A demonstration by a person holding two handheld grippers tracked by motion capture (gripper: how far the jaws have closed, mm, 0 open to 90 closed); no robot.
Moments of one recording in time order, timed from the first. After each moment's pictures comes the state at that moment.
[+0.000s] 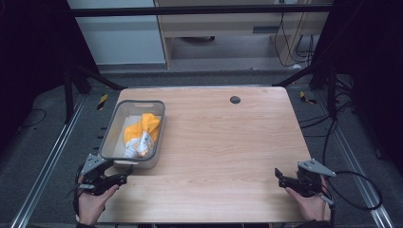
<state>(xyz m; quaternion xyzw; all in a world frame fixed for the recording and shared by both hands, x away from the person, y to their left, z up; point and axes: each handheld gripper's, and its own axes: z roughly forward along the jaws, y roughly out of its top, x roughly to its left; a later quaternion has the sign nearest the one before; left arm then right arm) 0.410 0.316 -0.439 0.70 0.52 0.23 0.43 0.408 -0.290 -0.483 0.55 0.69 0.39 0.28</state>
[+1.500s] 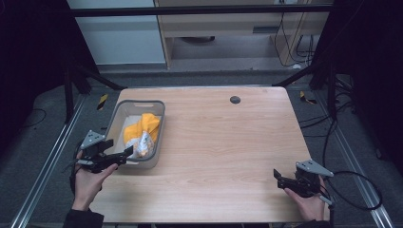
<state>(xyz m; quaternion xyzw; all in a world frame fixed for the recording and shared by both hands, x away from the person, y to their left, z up) 0.451 0.308 -0.385 0.73 0.50 0.23 0.42 0.408 -0.287 -0.485 0.54 0.70 0.39 0.28</state>
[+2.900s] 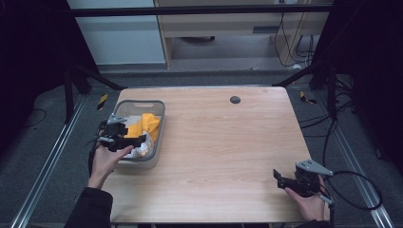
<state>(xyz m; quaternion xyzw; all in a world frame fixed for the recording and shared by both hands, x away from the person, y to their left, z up) 0.515 0.274 -0.384 0.77 0.50 0.20 0.35 0.409 -0.288 -0.485 0.54 0.70 0.38 0.27</state>
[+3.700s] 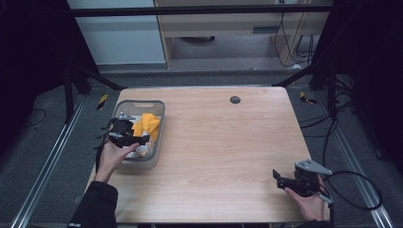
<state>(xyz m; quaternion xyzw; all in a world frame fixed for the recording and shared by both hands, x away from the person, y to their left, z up) 0.535 0.264 -0.398 0.79 0.51 0.19 0.30 0.411 -0.287 -0.487 0.54 0.70 0.38 0.26</state>
